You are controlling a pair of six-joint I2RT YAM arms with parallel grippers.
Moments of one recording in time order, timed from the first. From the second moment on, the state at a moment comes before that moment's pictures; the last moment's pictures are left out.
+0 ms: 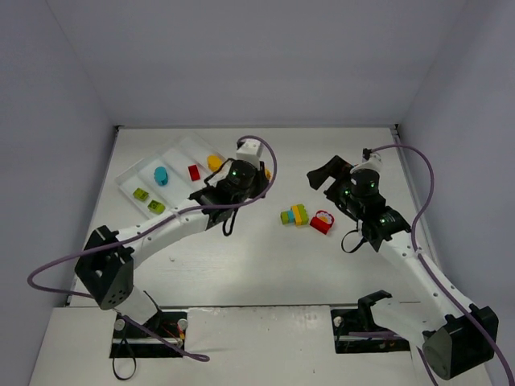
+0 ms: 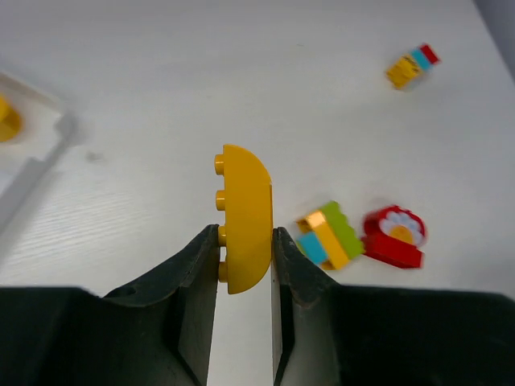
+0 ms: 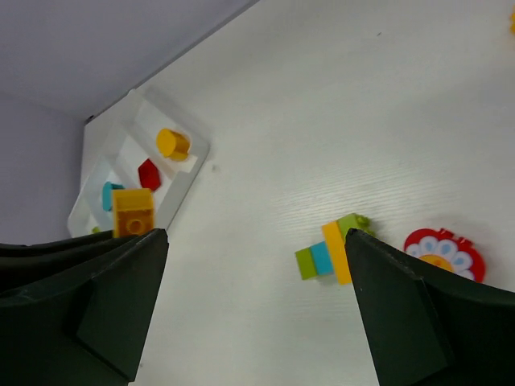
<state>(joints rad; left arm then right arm) -0.81 1.54 1.19 -0.07 -0.27 -0.43 0.34 1.00 0.78 -0.16 0.07 0.78</state>
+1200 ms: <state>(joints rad) -0.19 2.35 2.02 -0.46 -0.20 -0.39 0.32 1.05 0.73 -0.22 0.26 0.57</state>
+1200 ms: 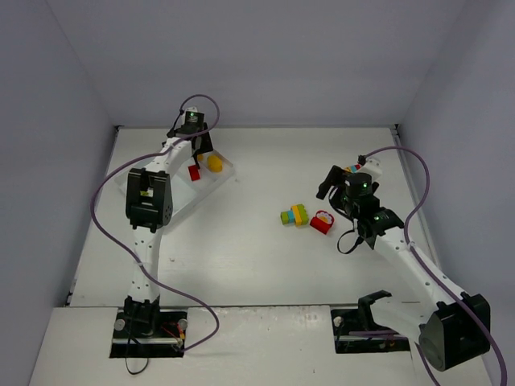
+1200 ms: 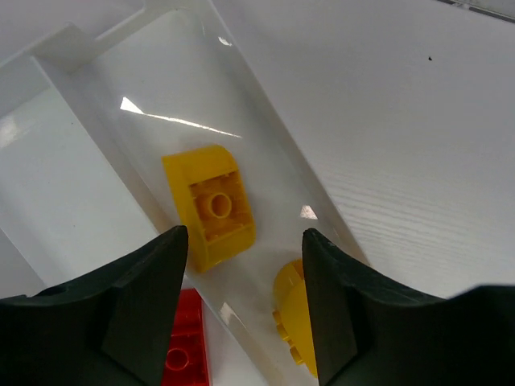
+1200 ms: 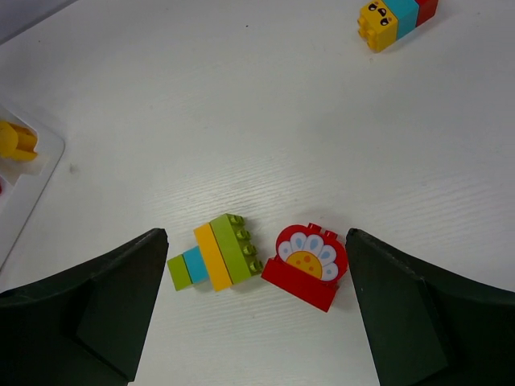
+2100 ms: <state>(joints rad) -0.32 1.28 1.45 -0.50 -0.03 -0.27 0.29 1.50 0.81 -0.36 0.35 0.73</state>
